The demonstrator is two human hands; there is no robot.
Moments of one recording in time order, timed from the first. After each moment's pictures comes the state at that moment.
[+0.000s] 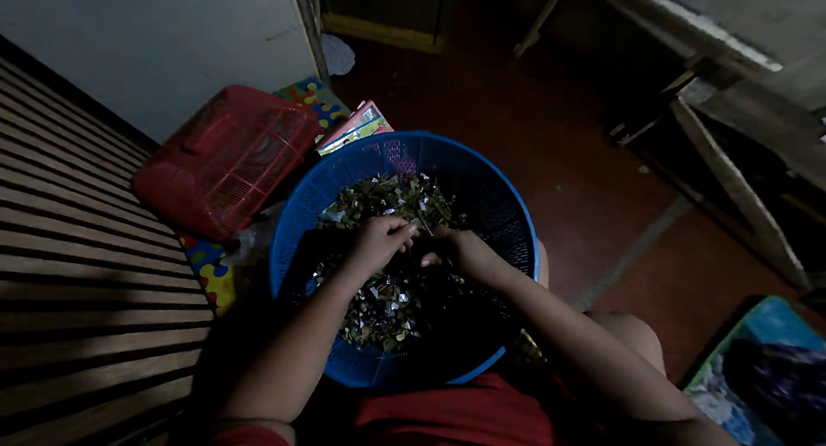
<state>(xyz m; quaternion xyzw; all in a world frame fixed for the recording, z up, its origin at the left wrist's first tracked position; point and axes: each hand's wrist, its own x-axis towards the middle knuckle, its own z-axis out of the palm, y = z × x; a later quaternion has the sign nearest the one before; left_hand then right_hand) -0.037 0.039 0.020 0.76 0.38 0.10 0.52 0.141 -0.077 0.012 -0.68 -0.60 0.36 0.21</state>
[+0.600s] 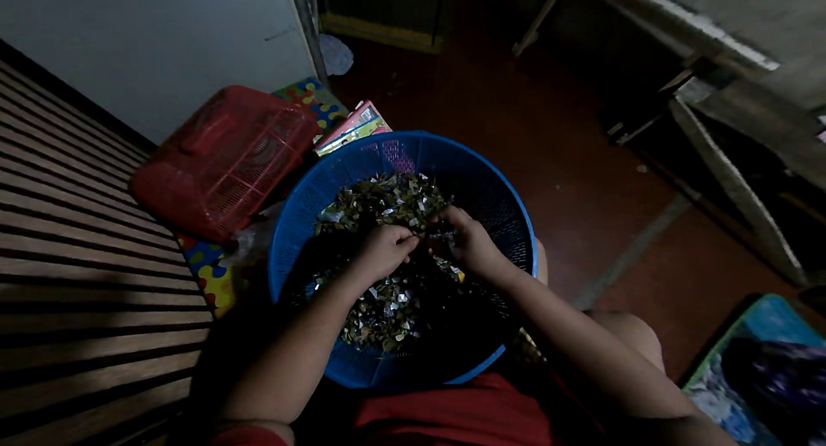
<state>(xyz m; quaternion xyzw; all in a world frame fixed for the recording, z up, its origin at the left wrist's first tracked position) -0.031 0.033 0.026 0.79 0.37 -0.02 0.48 0.142 -0.076 0.003 -0.65 -0.58 0.26 0.40</state>
